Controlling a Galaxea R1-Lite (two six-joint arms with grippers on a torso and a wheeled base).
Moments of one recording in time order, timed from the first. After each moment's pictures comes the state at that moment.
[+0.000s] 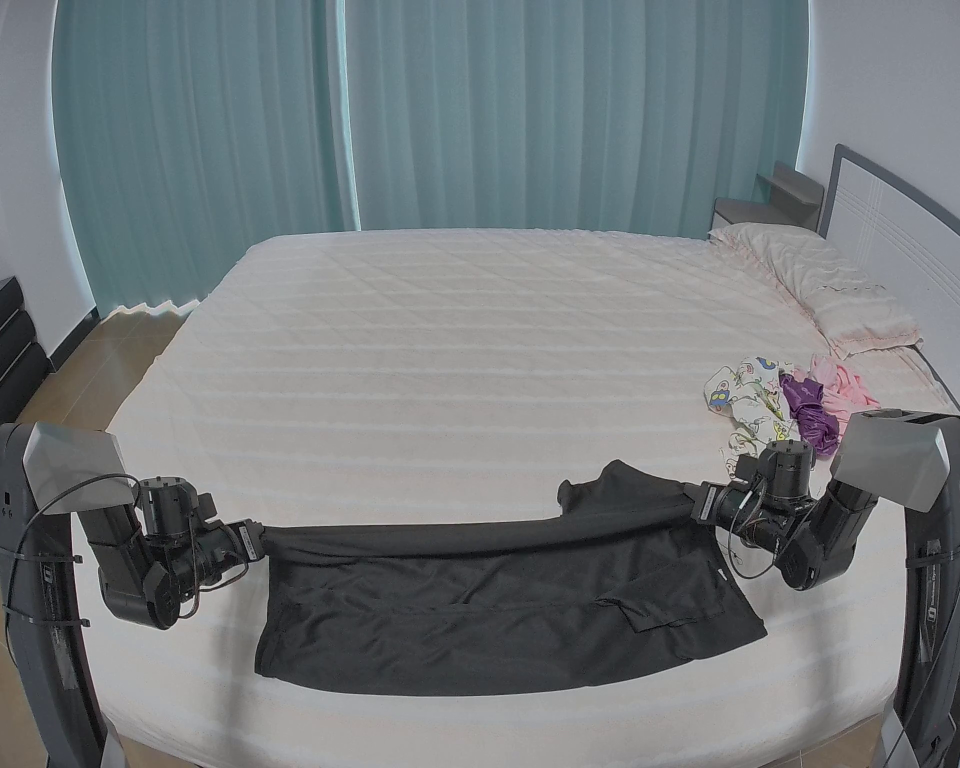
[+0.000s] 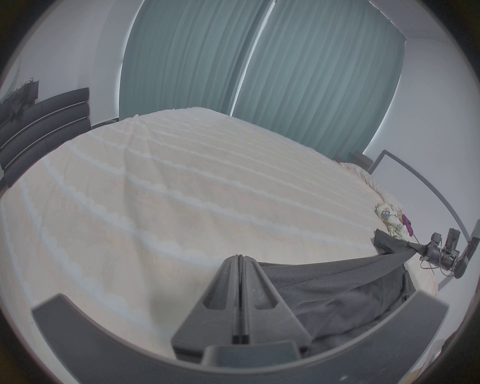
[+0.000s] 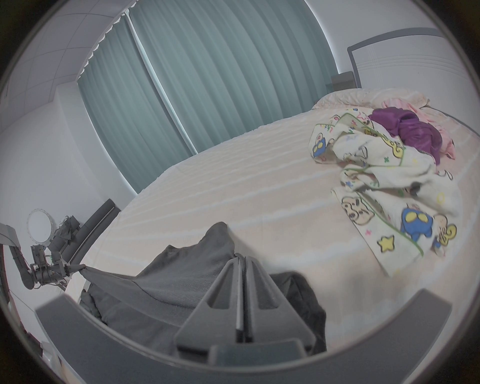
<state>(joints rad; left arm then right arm) 0.09 2.37 -0.60 -1.27 -0.21 -0.26 0.09 2.43 -0.83 -1.21 0.18 0.32</state>
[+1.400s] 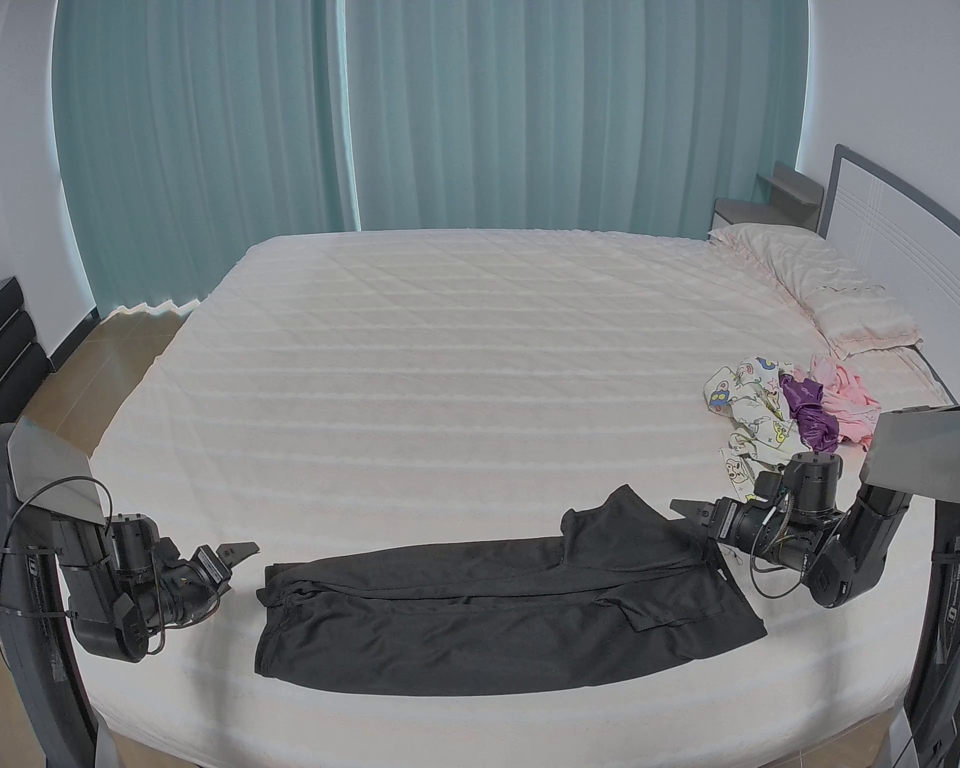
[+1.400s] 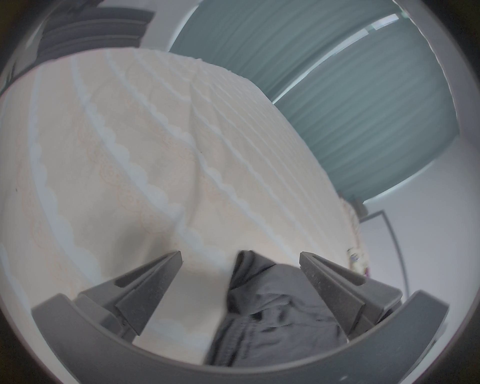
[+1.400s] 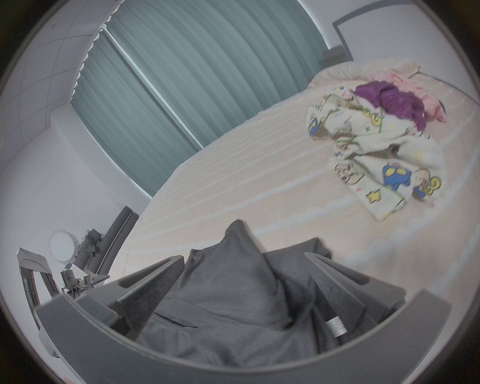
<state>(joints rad) 0.21 2.36 -0.34 -1.42 -0.42 -0.68 0.09 2.30 -0.60 -1.26 0.30 0.44</state>
